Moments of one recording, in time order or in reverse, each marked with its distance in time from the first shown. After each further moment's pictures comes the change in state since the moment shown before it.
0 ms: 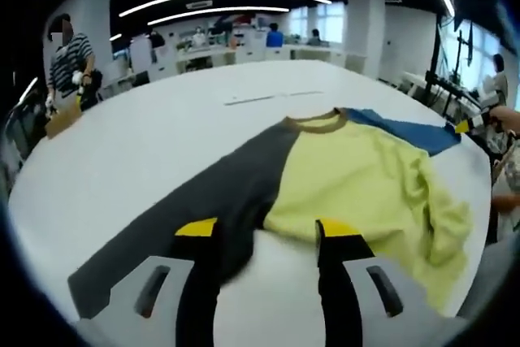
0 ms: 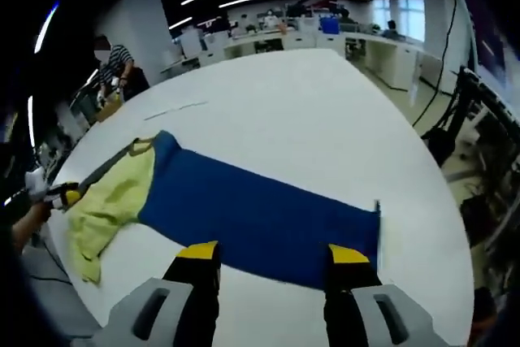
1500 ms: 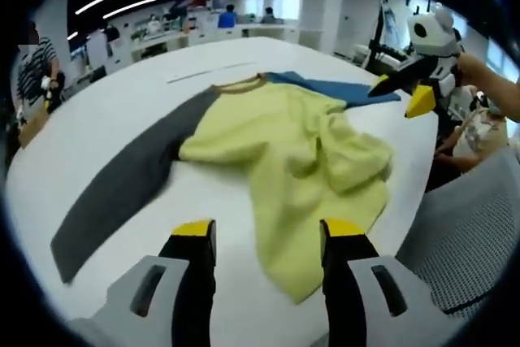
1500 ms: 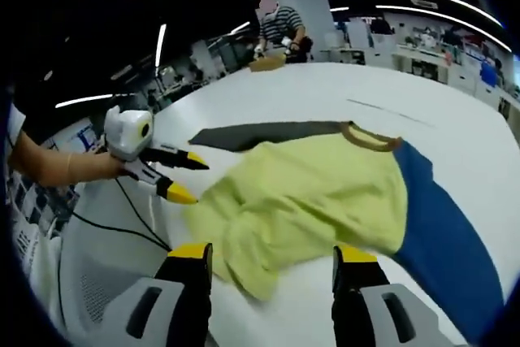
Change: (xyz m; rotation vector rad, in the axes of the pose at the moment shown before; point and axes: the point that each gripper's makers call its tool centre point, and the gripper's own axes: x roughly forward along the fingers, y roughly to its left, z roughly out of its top) left arm -0.068 -0.088 -0.058 0.029 0.116 -0.243; right arm -0.006 0.287 -0.039 -0.502 0.073 0.608
